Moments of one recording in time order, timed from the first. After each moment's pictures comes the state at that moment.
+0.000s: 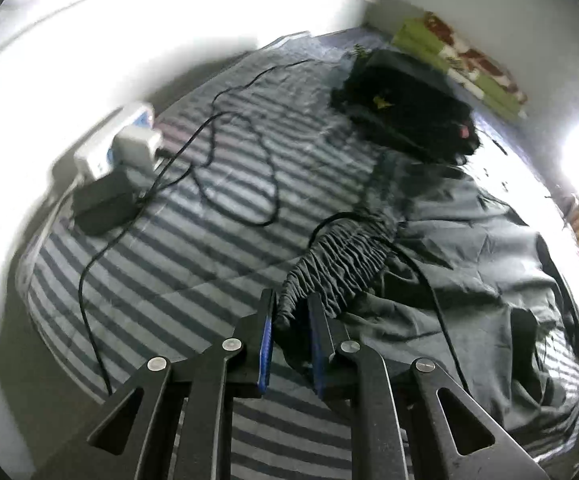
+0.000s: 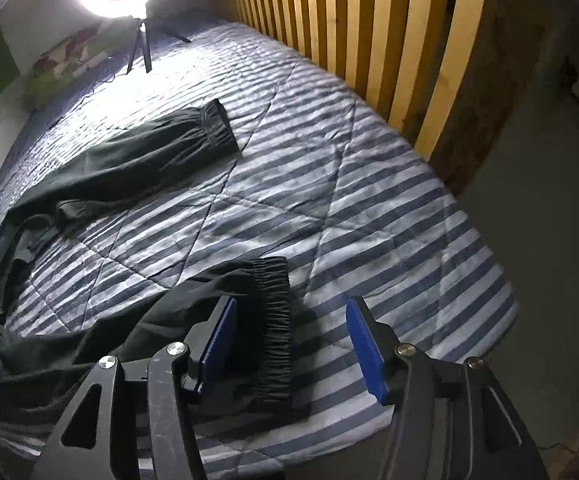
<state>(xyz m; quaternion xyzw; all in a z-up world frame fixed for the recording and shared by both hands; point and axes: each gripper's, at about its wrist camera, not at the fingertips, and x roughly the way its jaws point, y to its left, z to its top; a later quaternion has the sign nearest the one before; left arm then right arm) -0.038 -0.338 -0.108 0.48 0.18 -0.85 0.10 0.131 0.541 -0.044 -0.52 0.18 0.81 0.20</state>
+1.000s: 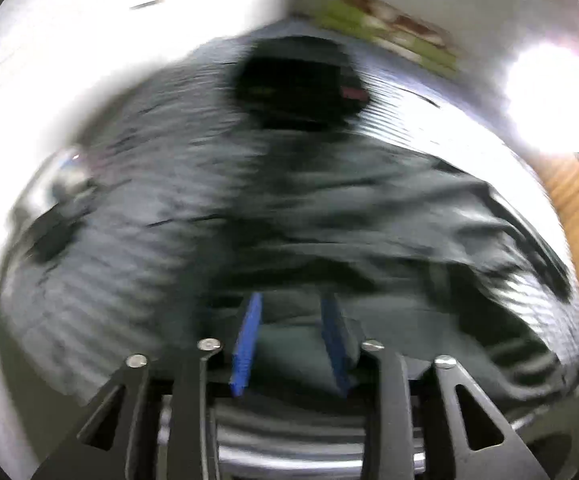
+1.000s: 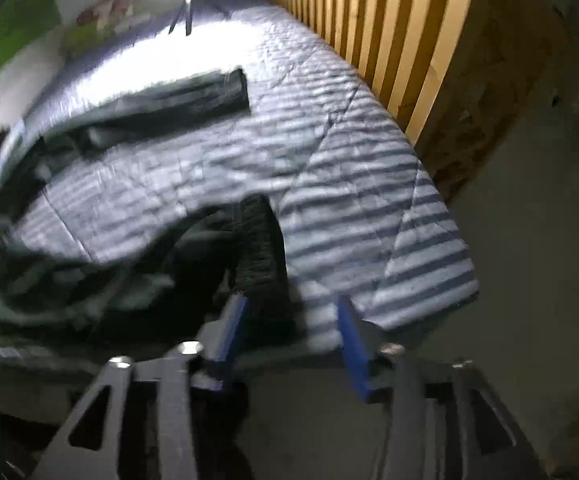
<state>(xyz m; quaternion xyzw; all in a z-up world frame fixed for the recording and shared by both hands) -0.042 -0.209 -0.071 0.49 0.09 -0.87 -0.02 0.196 0.553 -0.020 -0.52 0.15 0.83 0.15</state>
